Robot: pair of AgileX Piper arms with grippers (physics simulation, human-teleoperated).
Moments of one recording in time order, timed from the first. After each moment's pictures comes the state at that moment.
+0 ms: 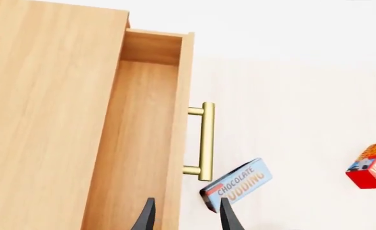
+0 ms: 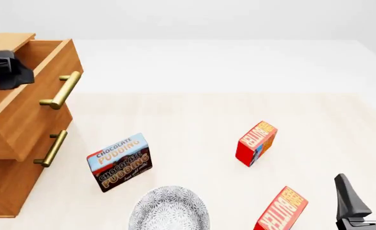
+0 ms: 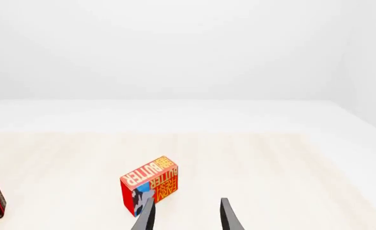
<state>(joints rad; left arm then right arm) 0.03 1.09 -1.36 1.06 -0.08 0.00 0.01 -0.01 -0.01 0.00</state>
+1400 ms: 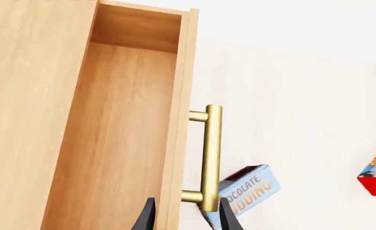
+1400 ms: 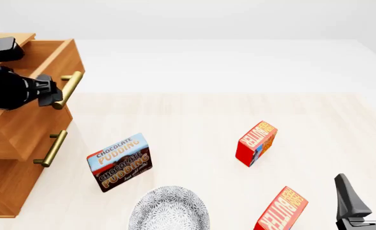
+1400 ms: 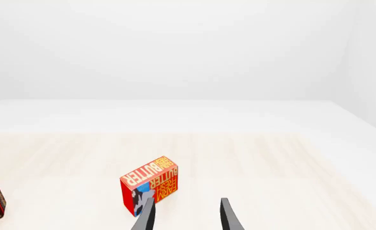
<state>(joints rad) 0.00 1.19 -1.19 0.86 -0.13 0.00 0.01 -0.01 -0.01 0.00</state>
